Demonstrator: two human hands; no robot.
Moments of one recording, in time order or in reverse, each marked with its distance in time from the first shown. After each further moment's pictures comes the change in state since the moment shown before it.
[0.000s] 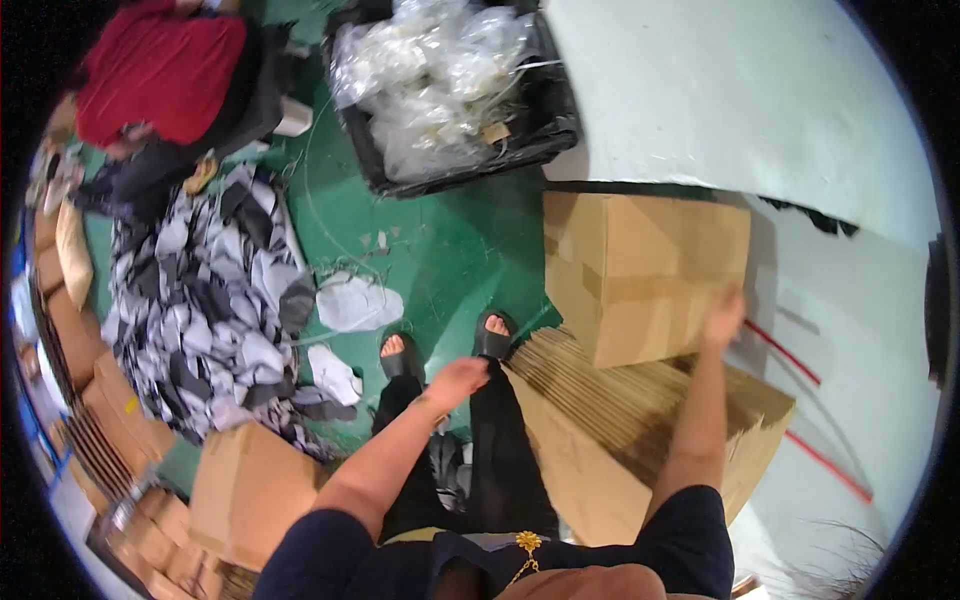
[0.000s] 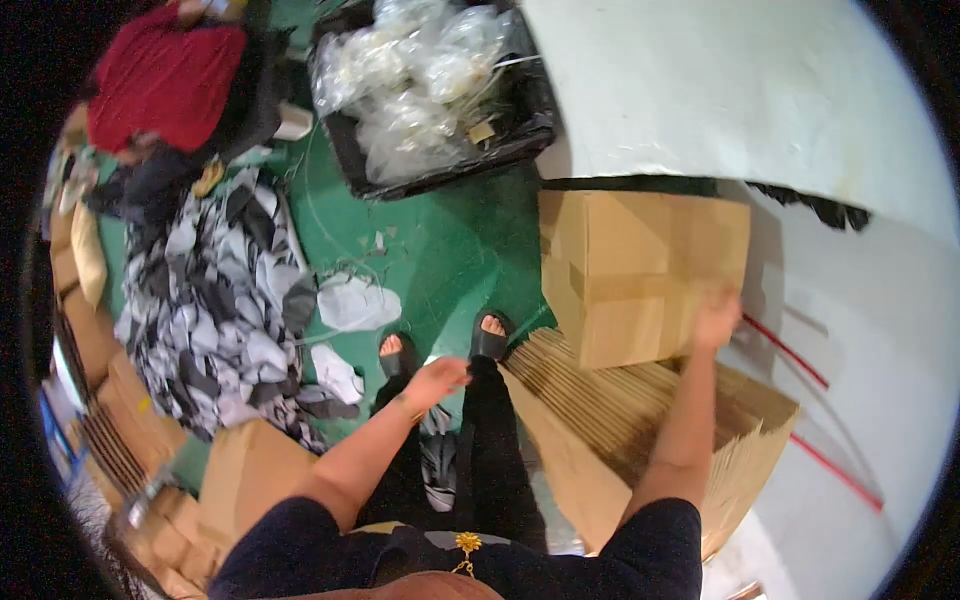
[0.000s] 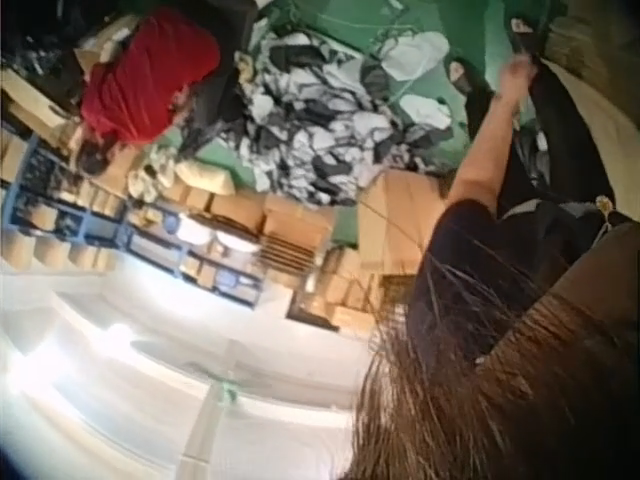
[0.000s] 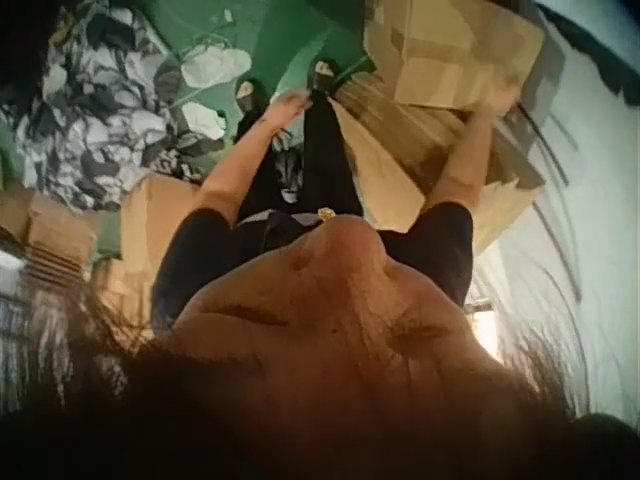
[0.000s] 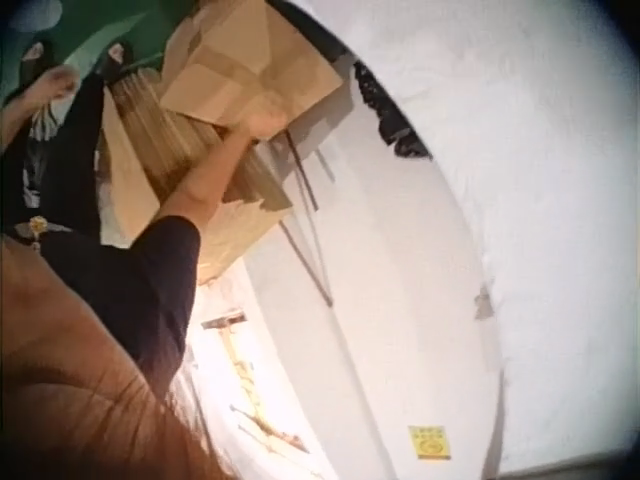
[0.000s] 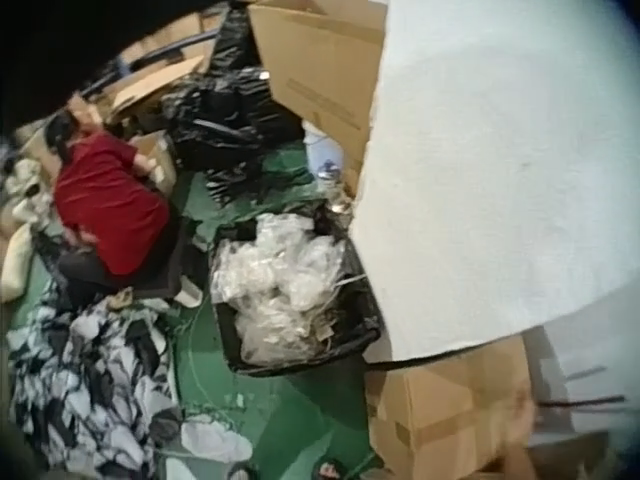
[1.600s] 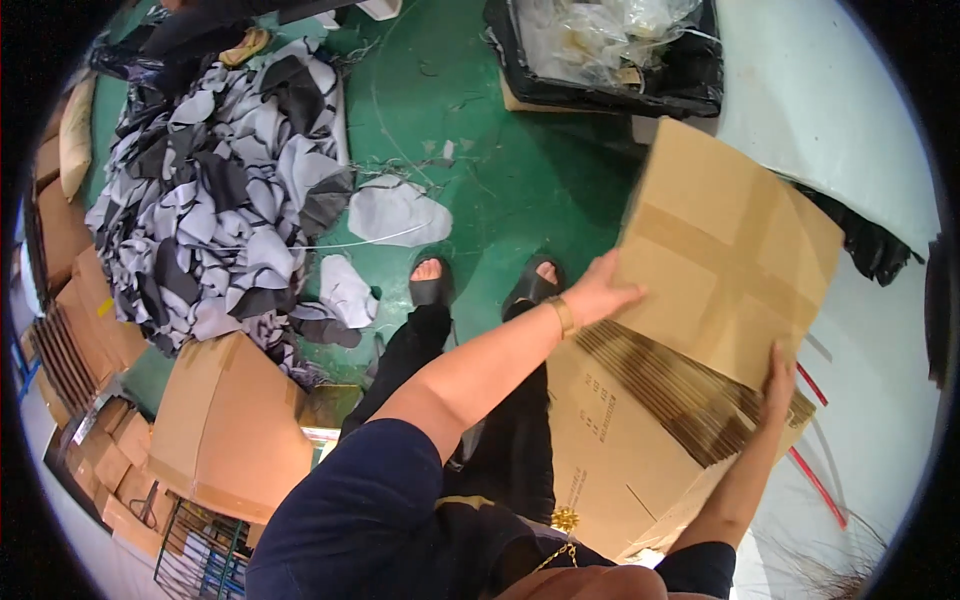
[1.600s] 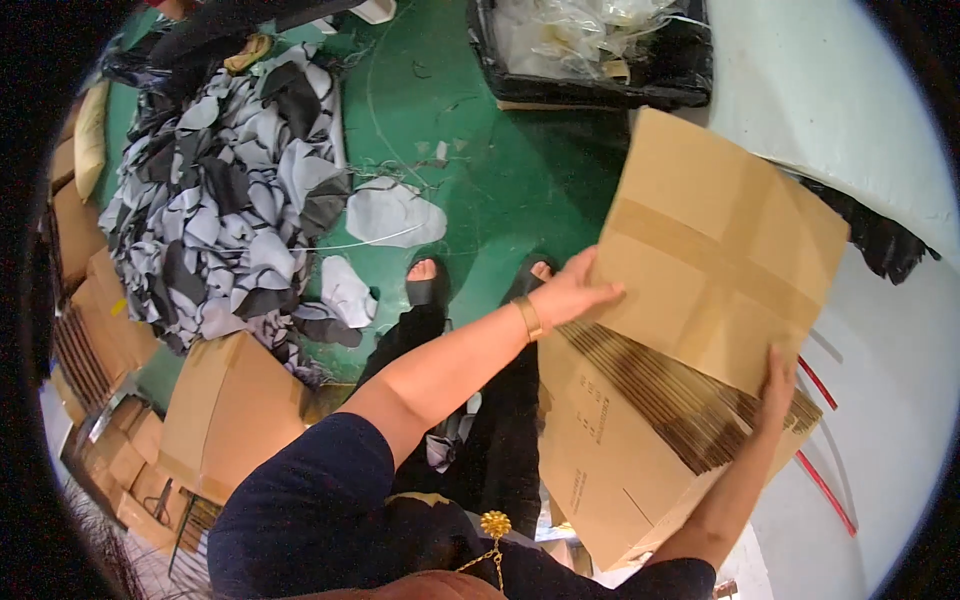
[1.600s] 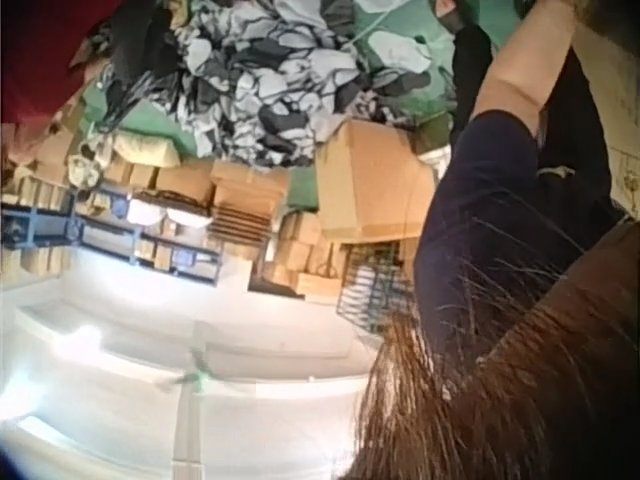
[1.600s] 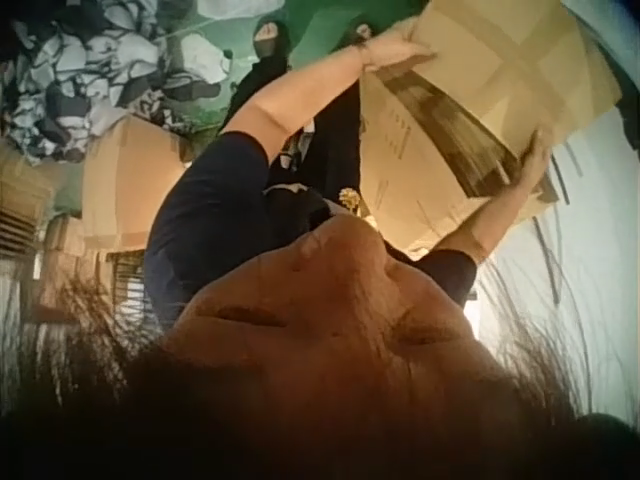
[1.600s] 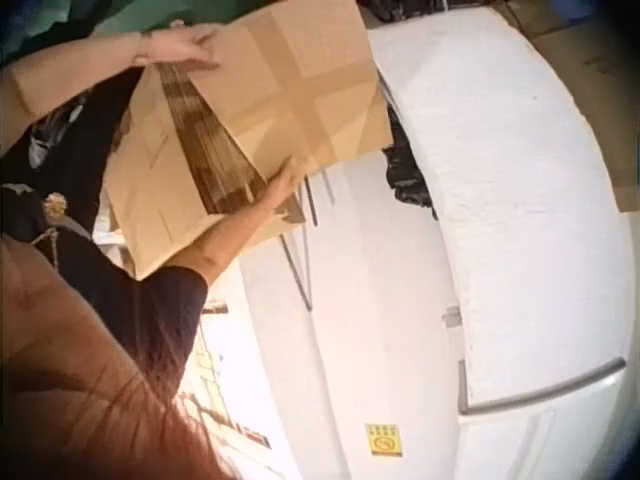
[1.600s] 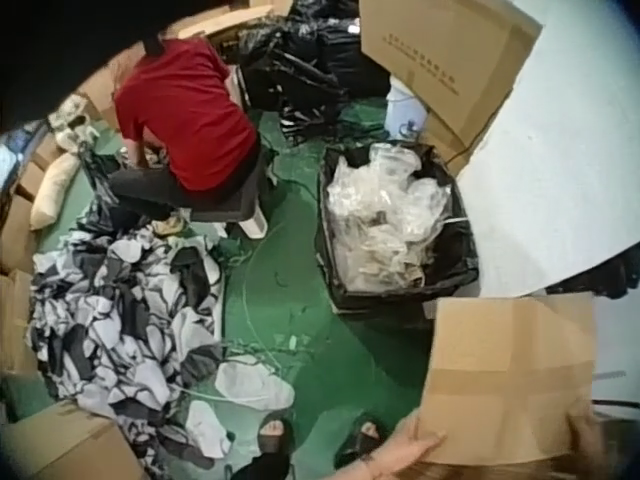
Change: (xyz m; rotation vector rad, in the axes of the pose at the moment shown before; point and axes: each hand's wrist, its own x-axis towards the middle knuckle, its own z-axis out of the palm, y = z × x) left_hand 0.042 0.036 0.034 -0.048 -0.243 0.618; right_hand -0.102 -0.122 -0.083 0.033 -0.487 0.290
